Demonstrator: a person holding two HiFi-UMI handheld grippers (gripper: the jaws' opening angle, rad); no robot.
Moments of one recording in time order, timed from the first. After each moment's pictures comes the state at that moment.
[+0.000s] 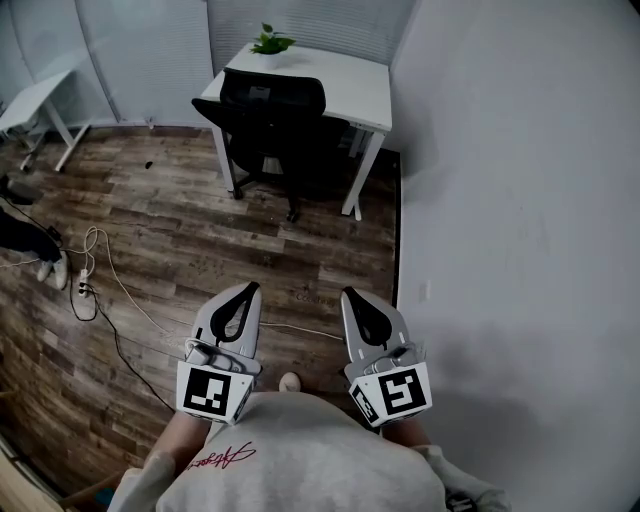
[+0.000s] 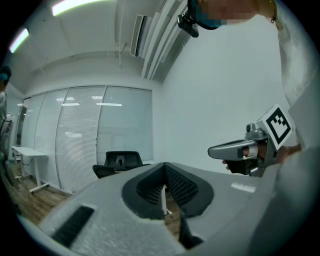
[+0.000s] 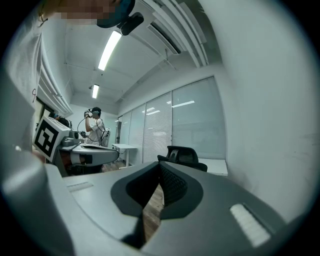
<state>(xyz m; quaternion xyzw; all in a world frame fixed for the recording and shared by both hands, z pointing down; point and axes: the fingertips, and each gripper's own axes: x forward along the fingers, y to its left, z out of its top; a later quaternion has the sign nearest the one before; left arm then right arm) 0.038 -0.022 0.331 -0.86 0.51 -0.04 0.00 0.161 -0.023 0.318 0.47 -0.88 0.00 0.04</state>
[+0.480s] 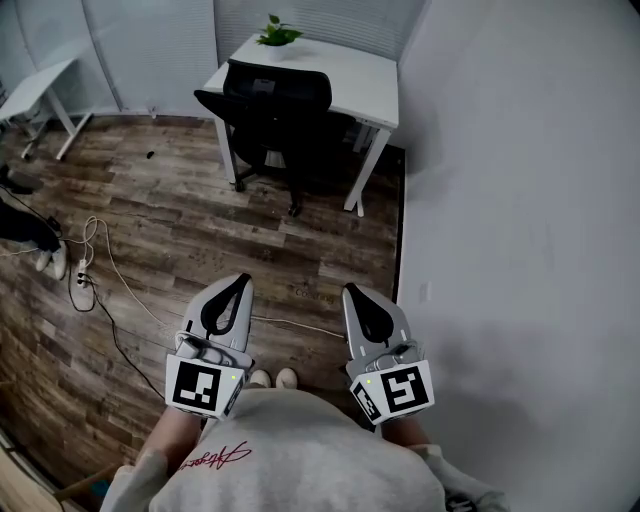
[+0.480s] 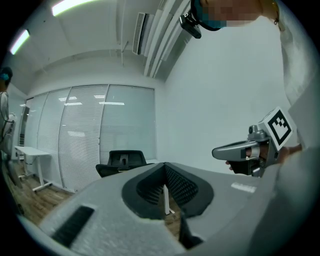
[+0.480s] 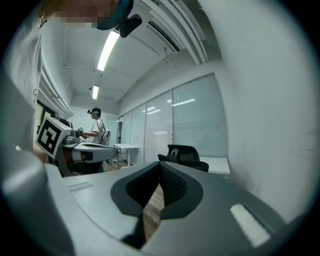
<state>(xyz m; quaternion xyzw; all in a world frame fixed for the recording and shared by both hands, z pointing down) 0.028 -0.043 0.325 -0.85 0.52 -0.03 0.00 0.162 -0.042 0.323 0.46 -0.89 0.01 0.04</state>
